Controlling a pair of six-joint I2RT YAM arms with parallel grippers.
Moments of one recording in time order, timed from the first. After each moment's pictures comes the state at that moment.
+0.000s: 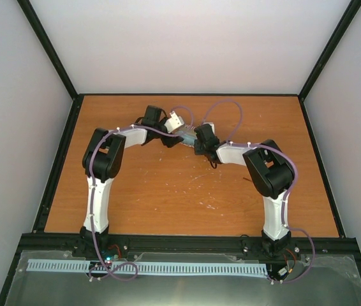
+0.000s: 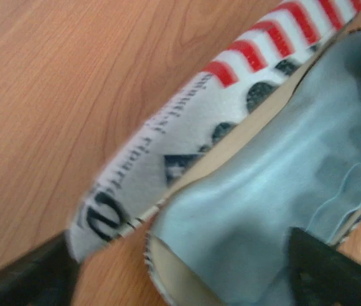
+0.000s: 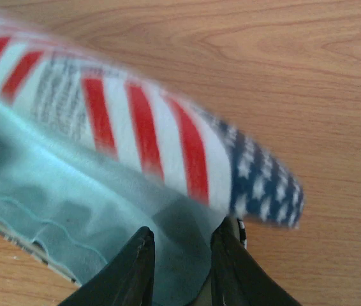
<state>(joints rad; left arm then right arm) -0.36 2.23 1.49 -0.04 0.46 0.63 0.57 2.01 1.17 0.01 0.27 0.38</state>
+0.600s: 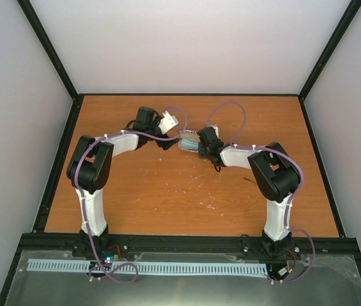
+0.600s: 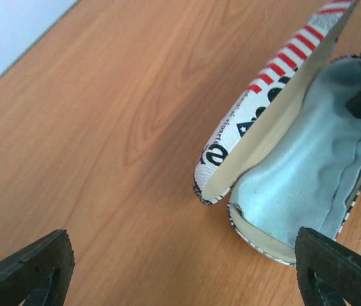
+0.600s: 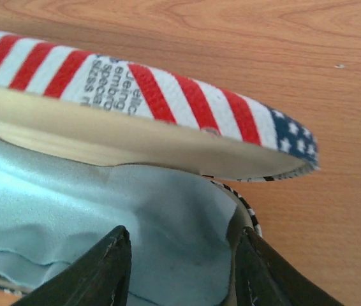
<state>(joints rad) -0.35 1.99 1.25 0.03 0.41 0.55 0.57 1.95 1.10 -0.03 0.31 0.37</state>
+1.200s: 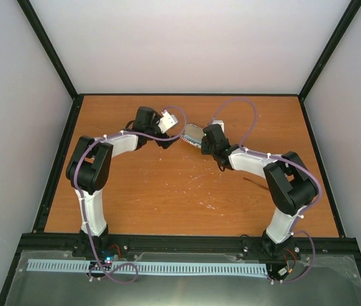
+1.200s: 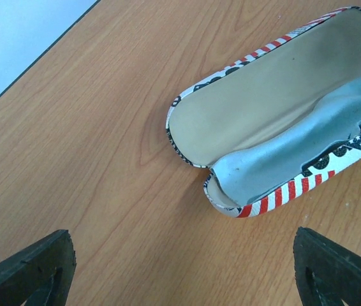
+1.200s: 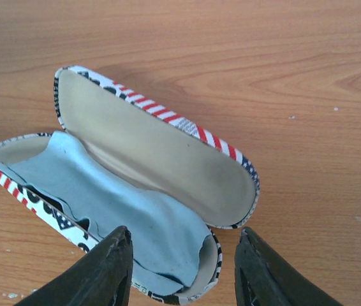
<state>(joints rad) -0.35 1.97 1.24 0.07 0.39 0.53 0.57 1.76 1.01 0.01 0.31 0.38</state>
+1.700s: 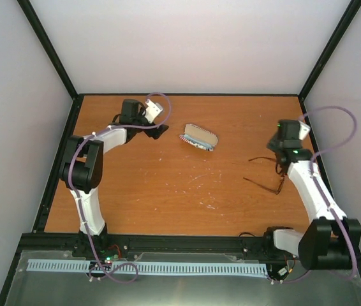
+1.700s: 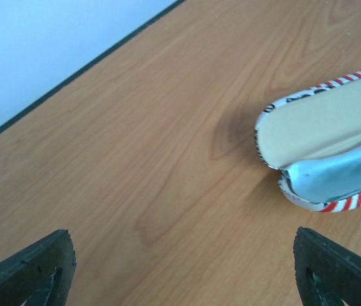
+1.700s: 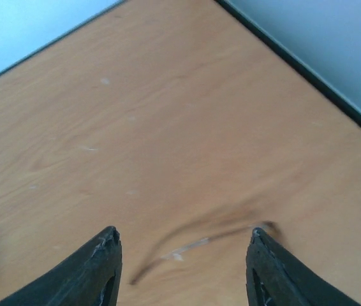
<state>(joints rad) -0.24 1.96 1.27 0.05 0.44 0.43 0.09 1.24 0.91 -0.41 0.35 0.54</state>
